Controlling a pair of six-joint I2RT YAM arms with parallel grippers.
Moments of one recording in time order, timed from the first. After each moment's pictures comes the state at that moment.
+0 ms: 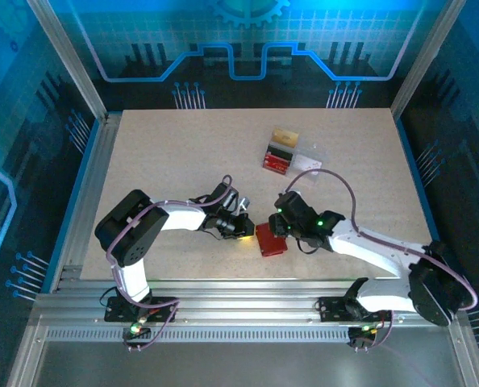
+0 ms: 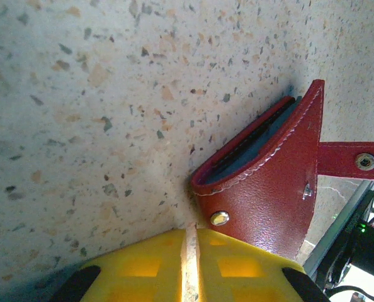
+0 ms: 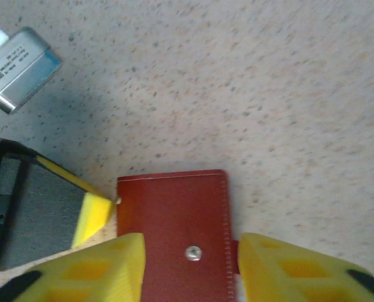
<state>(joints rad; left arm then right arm) -0.64 1.83 0.84 -0.03 0.56 -0.76 0.78 1.27 0.72 -0.42 0.17 0.63</state>
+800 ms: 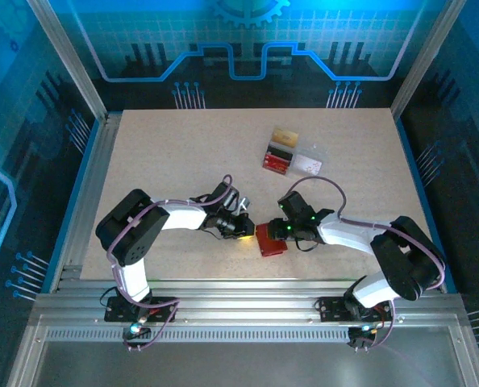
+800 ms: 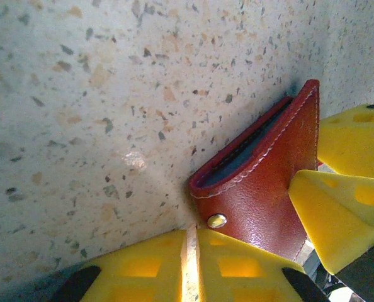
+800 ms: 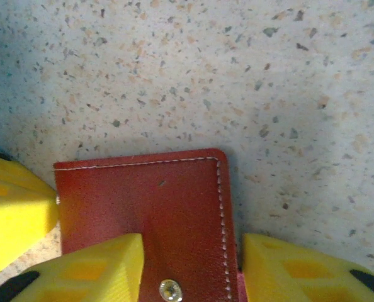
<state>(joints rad) -0.64 1.83 0.86 -0.05 0.56 -0.76 0.64 1.47 0.64 -0.23 -0.10 0.62</state>
